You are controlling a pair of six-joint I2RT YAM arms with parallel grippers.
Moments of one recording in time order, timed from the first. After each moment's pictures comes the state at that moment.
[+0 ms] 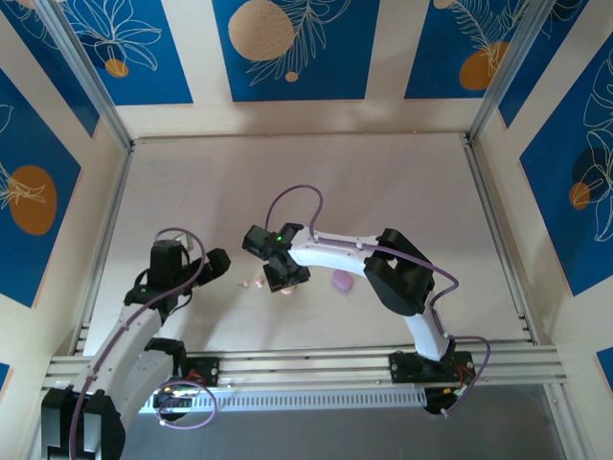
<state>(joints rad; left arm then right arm) -0.13 0.81 0.38 -0.36 0.21 -0.59 1.05 2.05 1.54 -0.96 0.08 0.69</state>
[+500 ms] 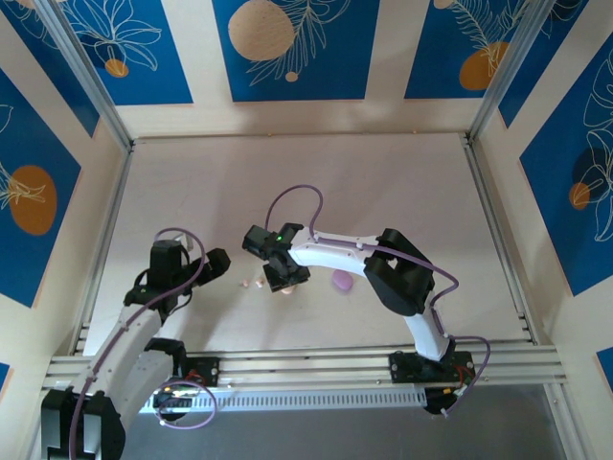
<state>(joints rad) -0.13 0.80 0.38 -0.36 0.21 -0.59 1.05 2.05 1.54 -0.96 0.08 0.69</state>
